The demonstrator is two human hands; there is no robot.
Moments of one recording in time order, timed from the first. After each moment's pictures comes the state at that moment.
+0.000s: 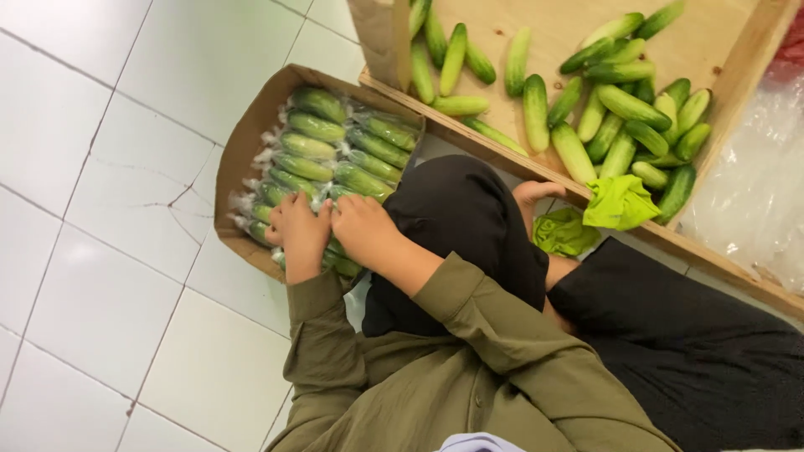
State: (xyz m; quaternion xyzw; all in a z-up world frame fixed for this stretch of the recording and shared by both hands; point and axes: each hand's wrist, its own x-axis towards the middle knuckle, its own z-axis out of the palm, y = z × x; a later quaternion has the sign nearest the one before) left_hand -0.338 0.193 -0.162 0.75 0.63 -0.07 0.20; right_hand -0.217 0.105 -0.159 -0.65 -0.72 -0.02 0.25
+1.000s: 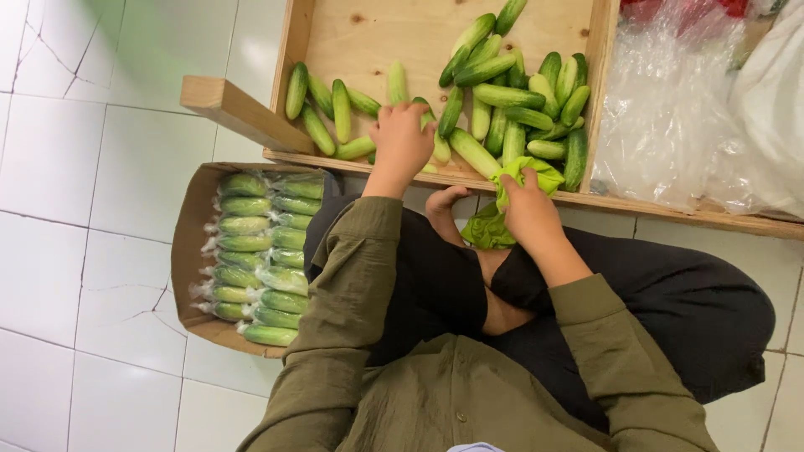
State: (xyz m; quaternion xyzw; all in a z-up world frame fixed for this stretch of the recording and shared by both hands) left_hand 0.043 0.105 -0.139 0.94 0.27 0.06 0.18; right_hand 0.060 -0.159 -0.101 -0.91 -0.31 0.23 0.15
